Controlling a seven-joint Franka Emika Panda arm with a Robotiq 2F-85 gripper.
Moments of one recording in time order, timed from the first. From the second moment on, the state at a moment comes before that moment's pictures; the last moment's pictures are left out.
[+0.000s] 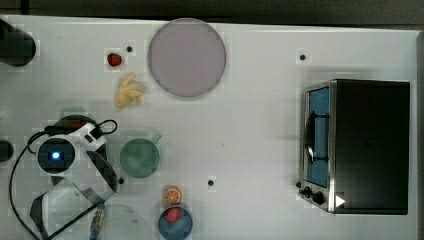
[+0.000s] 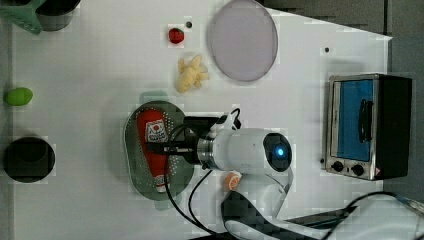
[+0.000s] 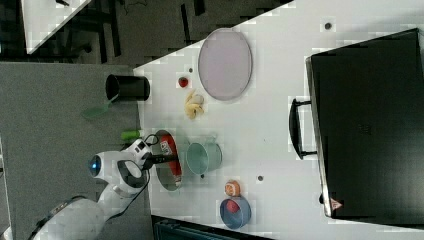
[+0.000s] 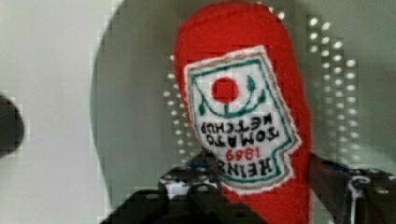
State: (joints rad) arm 0.05 0.54 0.63 -2.20 -0.16 1.16 -0.03
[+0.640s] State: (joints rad) arm 0.00 0.13 0.62 -2.06 0.07 0.64 -0.03
